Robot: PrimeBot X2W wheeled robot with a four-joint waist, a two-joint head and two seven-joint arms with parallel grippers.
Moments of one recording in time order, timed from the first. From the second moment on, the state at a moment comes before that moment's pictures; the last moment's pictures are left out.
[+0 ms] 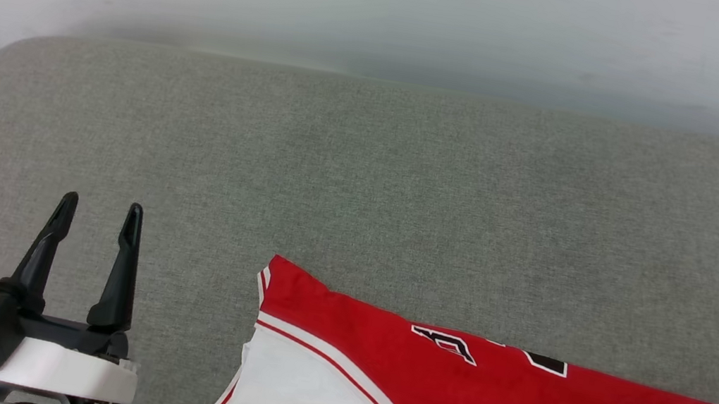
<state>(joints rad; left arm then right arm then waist) 0.02 0.37 -0.14 -0.18 -0.41 0.09 -0.26 0.10 -0.18 -0.40 0.01 0.44 0.13 0.79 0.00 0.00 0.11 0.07</state>
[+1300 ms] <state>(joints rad) 0.04 0.14 0.01 -0.09 -0.17 -0.13 -0.26 0.05 -0.18 -0.25 0.26 0.54 0.13 0.57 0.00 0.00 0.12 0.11</state>
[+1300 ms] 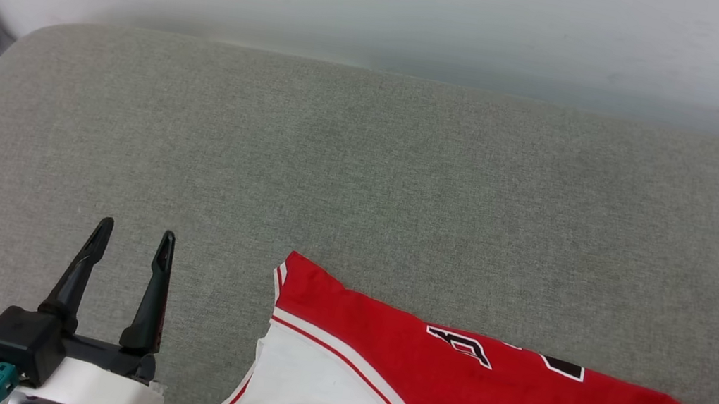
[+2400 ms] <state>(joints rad) 0.08 0.15 -0.04 -0.05 -0.20 -0.13 -0.26 0.13 -0.12 -0.24 -0.10 0.47 0.13 0.72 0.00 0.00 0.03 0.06</state>
